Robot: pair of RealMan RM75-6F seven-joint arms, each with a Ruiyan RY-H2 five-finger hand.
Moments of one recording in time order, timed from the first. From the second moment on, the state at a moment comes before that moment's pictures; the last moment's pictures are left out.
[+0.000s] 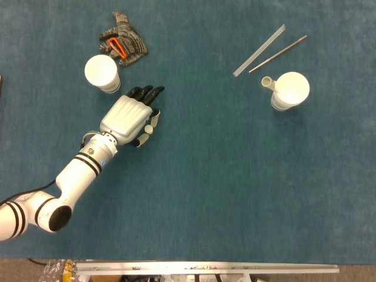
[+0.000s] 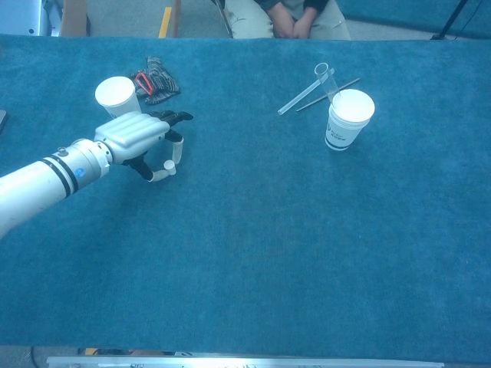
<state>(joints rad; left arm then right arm) -0.74 -1.58 -0.06 -1.38 1.23 0.84 0.30 -0.02 -0.80 0.14 -2.00 -1.23 1.46 0.19</state>
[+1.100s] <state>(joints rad) -0.68 -1.30 -0.10 -1.65 1.26 0.94 0.16 0.13 -0.84 0.18 -1.98 -1.24 1.33 0.06</state>
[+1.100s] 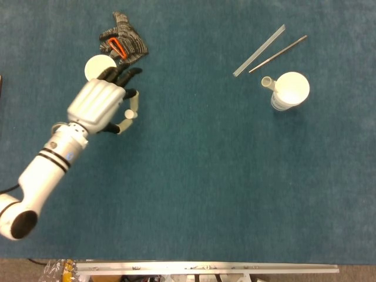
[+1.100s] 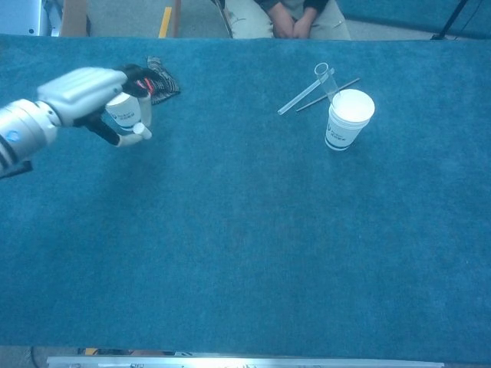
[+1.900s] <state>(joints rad) -0.57 -0.98 -0.10 -1.91 1.28 1.02 0.08 0.46 -1.12 0.24 -1.91 -0.97 1.06 -0.22</state>
